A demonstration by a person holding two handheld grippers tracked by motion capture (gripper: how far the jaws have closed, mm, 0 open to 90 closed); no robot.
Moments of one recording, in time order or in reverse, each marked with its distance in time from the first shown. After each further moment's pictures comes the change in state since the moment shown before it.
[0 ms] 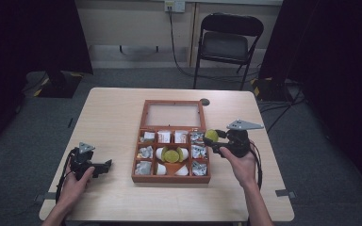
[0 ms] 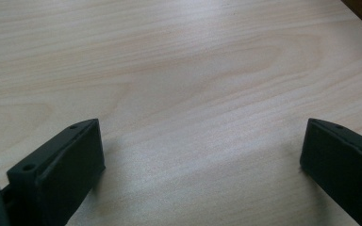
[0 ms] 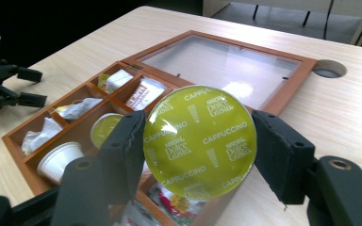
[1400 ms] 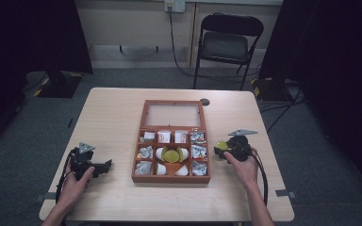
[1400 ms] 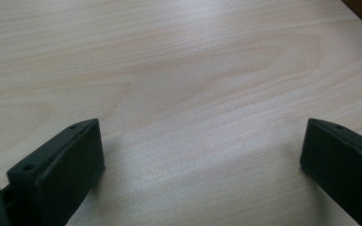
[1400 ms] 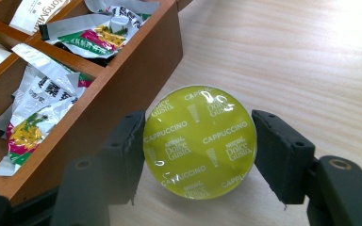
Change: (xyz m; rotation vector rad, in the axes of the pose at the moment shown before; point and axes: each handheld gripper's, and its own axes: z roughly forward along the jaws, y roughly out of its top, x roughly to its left) left arm 0.000 0.000 0.000 0.000 0.000 0.000; right arm -0.055 -0.061 0.040 0.238 -0.175 0.076
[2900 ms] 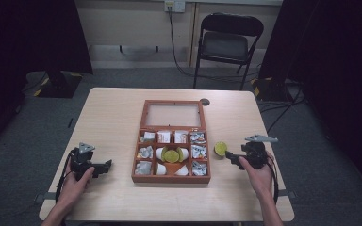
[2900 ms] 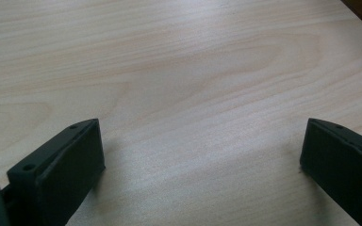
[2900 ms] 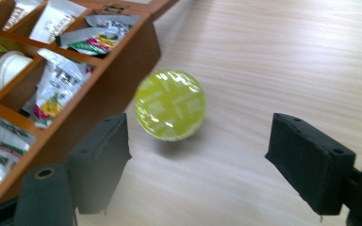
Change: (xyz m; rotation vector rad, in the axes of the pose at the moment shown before) left arm 0.000 0.000 -0.001 0.005 -0.002 0.004; right arm -0.010 -0.019 -0.052 -0.074 -0.039 0.061
